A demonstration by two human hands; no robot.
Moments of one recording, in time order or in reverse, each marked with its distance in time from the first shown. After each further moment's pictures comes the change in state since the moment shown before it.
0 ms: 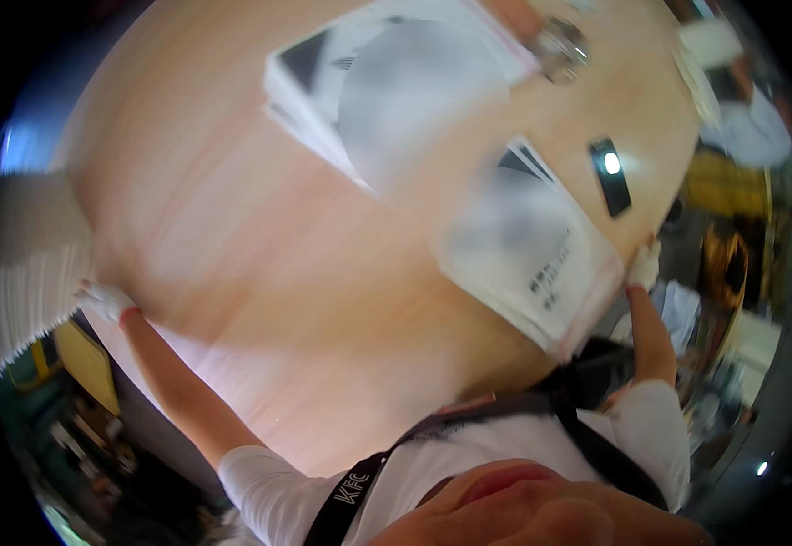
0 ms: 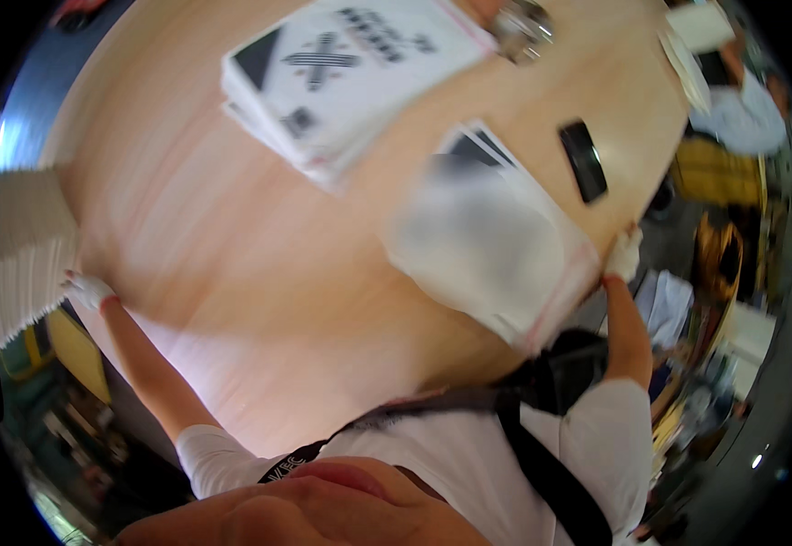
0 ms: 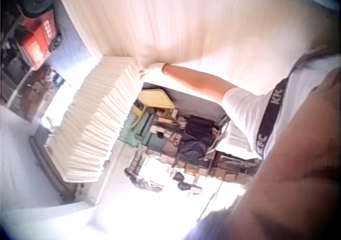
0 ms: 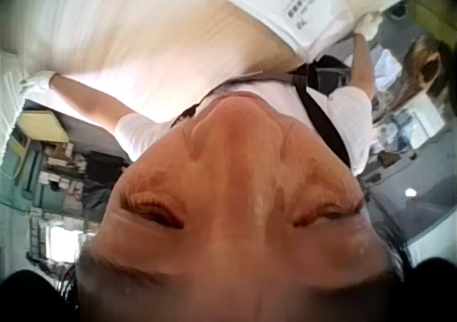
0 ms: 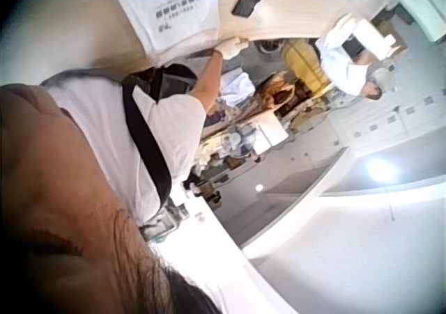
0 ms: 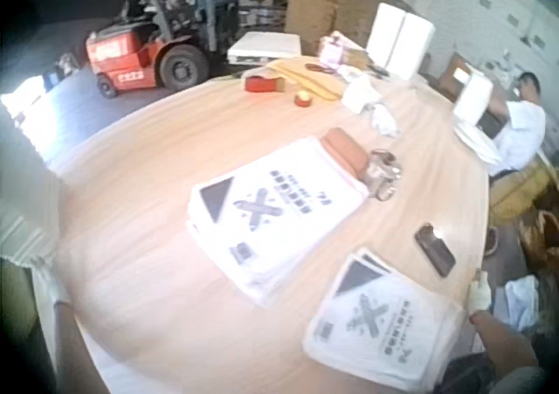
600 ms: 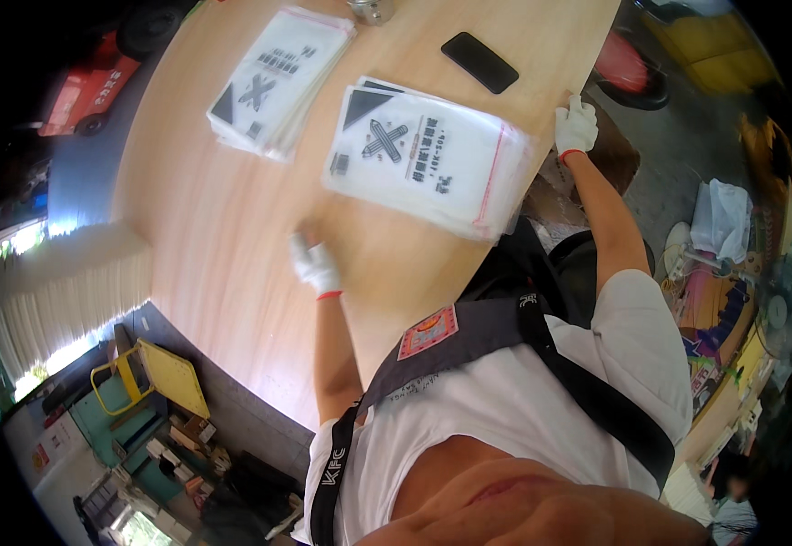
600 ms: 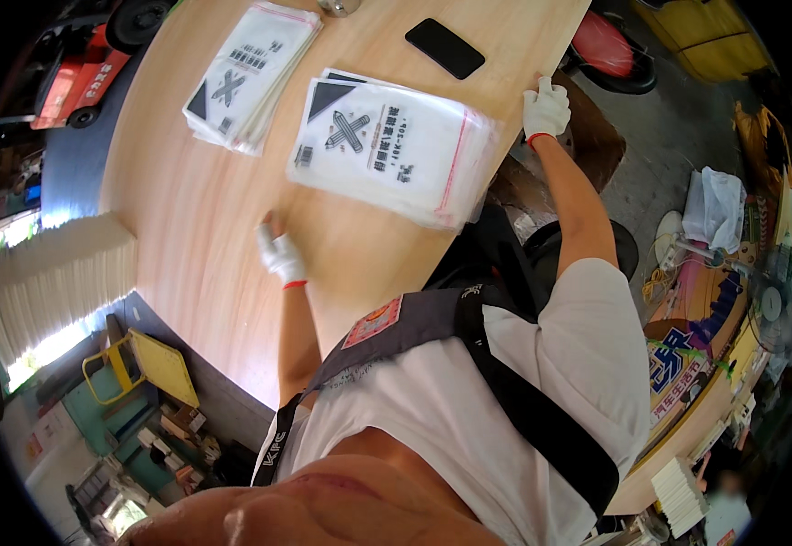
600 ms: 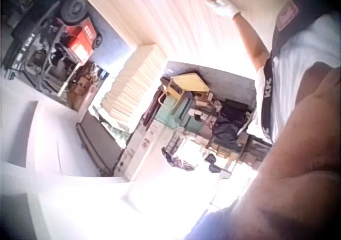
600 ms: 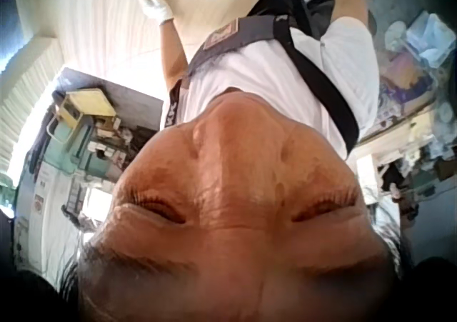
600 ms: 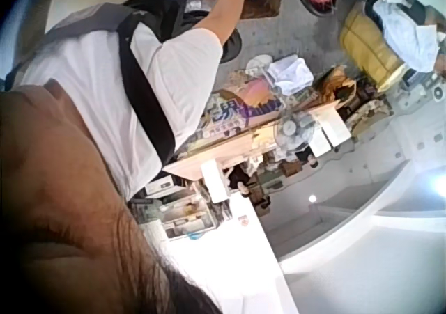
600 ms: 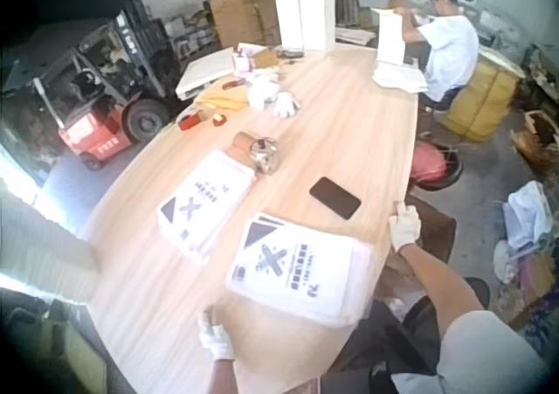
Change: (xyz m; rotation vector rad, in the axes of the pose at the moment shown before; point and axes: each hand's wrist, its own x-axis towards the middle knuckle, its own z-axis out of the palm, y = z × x) left_hand -0.447 0.086 -0.089 -0.287 -0.703 0.333; right_hand 0.024 0.024 0.007 0.055 0.149 -0.179
